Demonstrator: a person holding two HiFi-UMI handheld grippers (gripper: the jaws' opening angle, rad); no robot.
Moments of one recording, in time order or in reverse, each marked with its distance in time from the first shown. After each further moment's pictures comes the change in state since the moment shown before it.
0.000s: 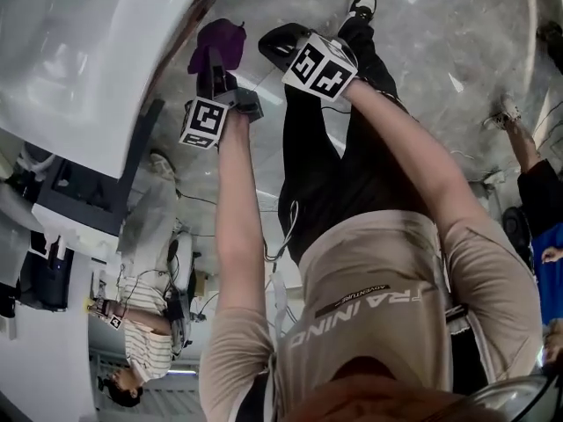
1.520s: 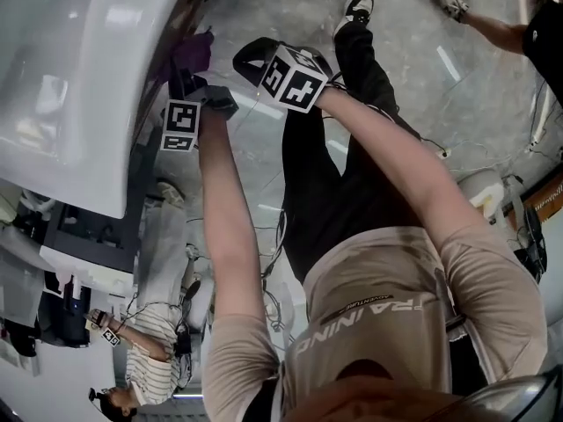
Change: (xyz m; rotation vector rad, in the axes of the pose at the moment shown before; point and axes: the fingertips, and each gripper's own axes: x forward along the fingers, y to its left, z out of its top) left arm 0.043 0.071 0.041 0.059 -0.065 0.038; right arm 0.065 0.015 -0.001 0.050 -0.004 -0.040
